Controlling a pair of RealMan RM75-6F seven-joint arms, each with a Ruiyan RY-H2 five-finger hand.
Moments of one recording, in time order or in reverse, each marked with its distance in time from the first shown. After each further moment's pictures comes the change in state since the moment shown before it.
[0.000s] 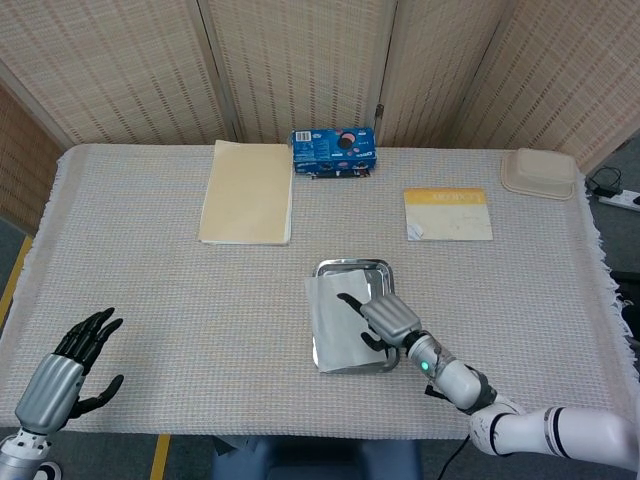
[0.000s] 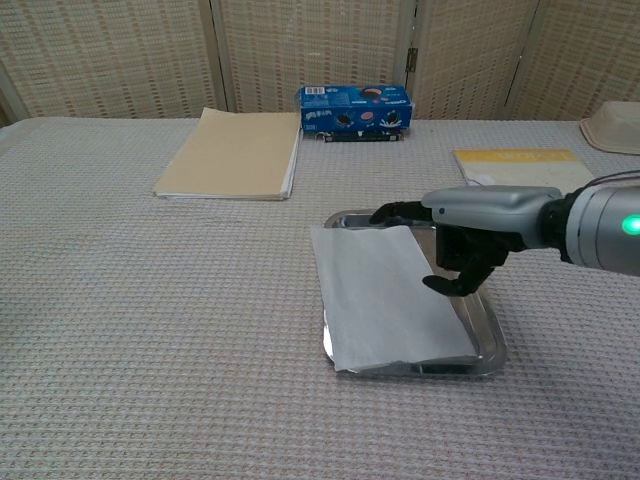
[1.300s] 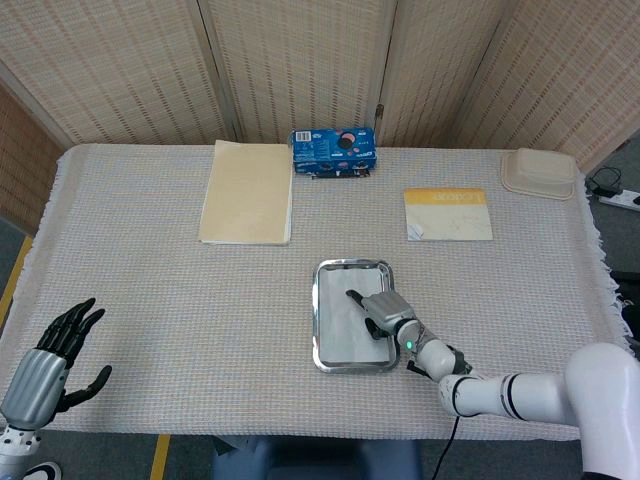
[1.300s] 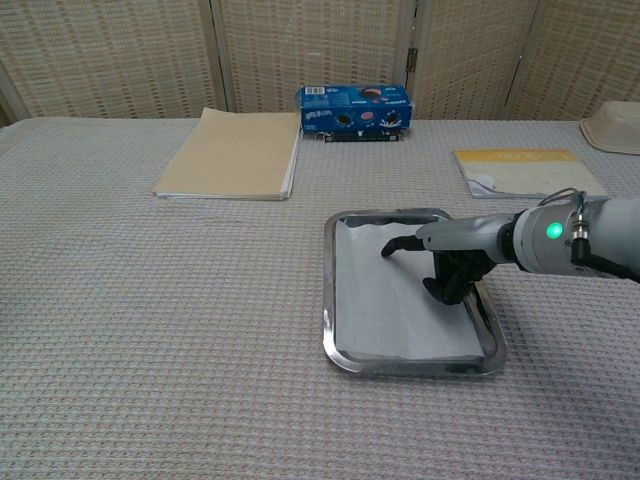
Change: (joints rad) left arm 0.012 -0.001 -0.036 0.016 -0.020 0.047 -0.037; right arm 0.245 -0.094 -0.124 0.193 0.390 -0.077 -0.011
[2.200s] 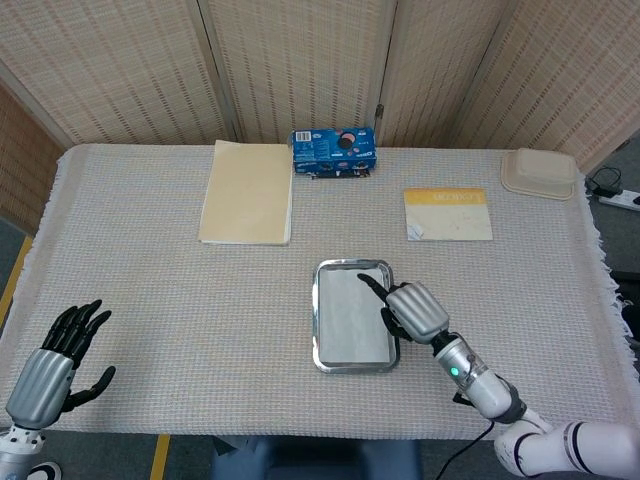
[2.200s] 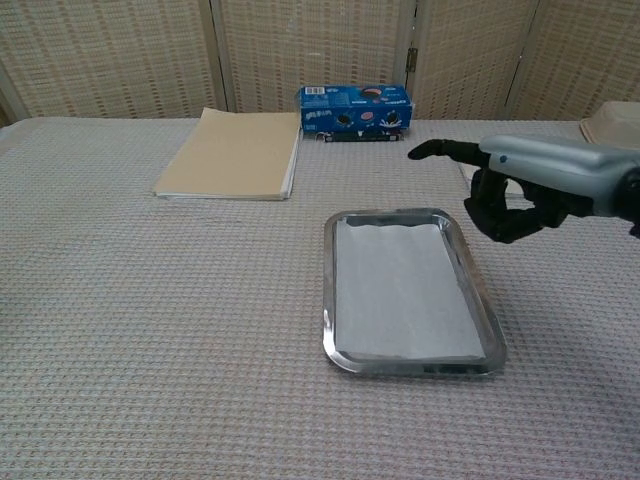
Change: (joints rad) left arm -0.005 -0.014 0.000 0.015 0.006 -0.015 0.038; right arm -0.335 0.125 -0.038 -0.134 -0.745 0.490 0.285
